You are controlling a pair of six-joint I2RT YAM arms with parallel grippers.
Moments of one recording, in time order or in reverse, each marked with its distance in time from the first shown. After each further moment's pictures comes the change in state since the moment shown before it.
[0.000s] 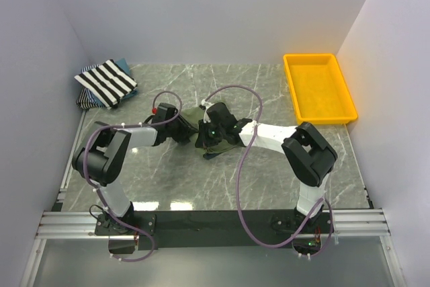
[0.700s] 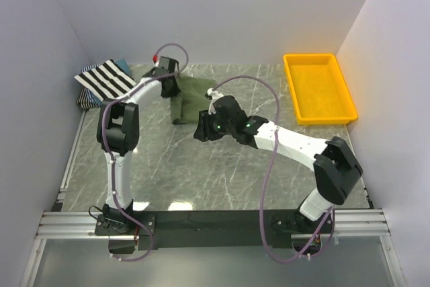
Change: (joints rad) left arm 0.107 0.393 0.859 -0.570 -0.369 0.631; right arm 0.021 -0.217 0.001 -0.084 0.080 0.011
